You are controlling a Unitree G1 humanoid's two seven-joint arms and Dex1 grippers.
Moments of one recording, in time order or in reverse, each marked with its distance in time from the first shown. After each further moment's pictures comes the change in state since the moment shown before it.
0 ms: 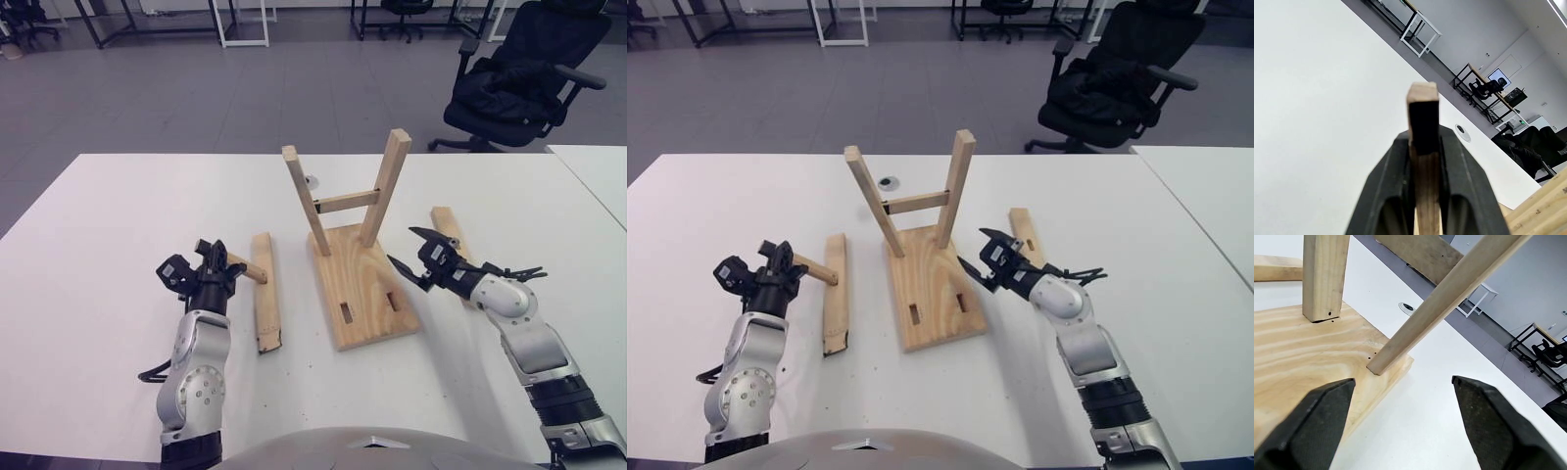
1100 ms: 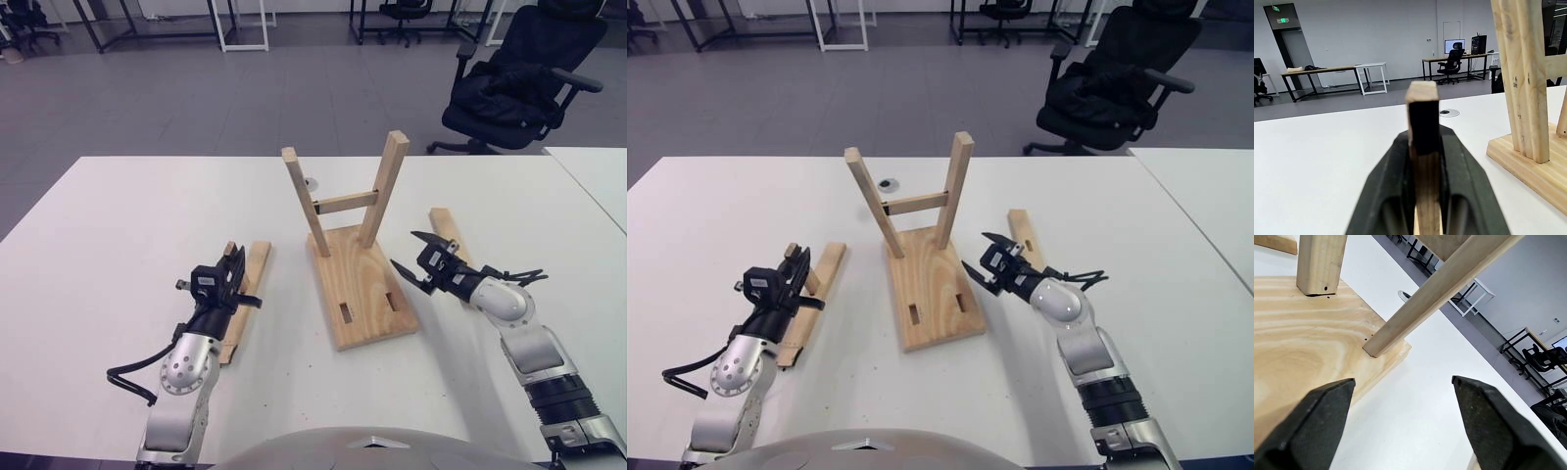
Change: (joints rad) left arm 0.131 0.270 -0.197 0.099 0.544 -0.336 -0.279; right arm -0.002 0.000 0.002 0.081 -0.084 -0.088 -0.004
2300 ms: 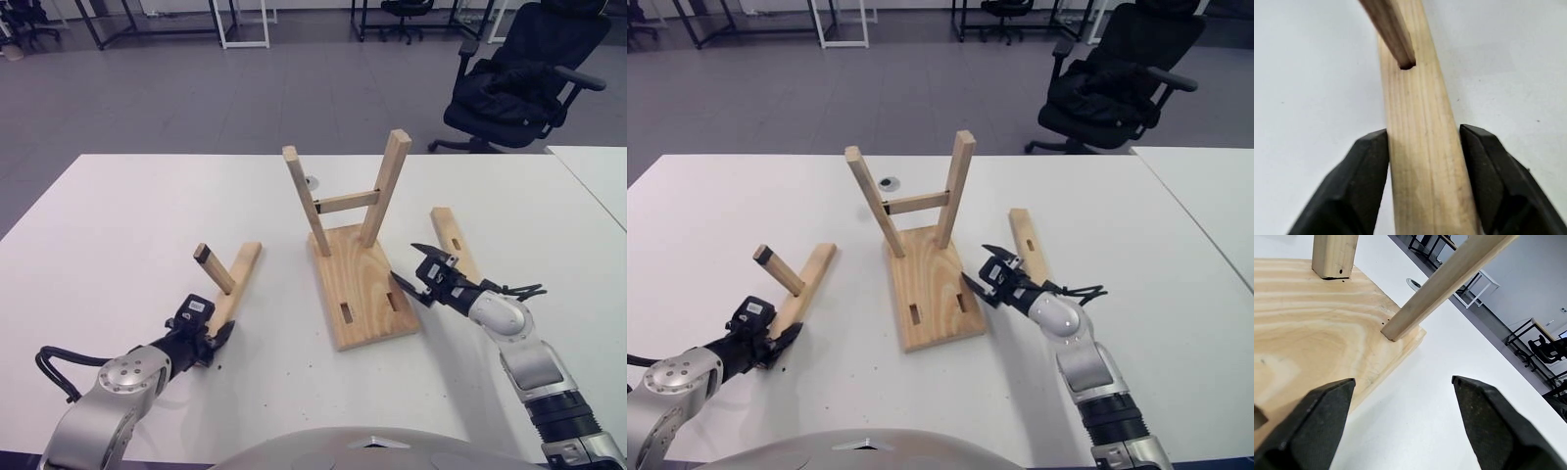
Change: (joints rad) left arm 0.083 0.422 0.131 -0.321 -0.157 0.917 -0.236; right arm 0.078 0.026 -0.001 -0.046 -0.015 0.030 -0.025
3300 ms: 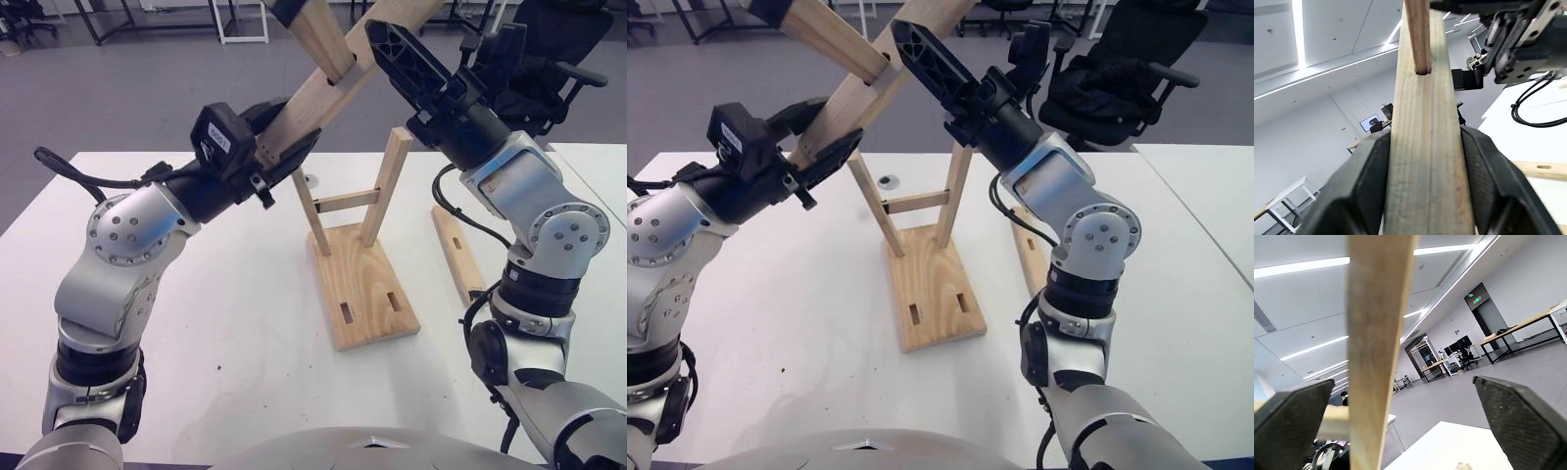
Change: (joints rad) left arm -0.797 -0.024 -0.063 -0.111 -0.161 -0.309 -0.110; right arm -0.732 0.251 -0.371 -0.236 1.564 0.824 -0.572
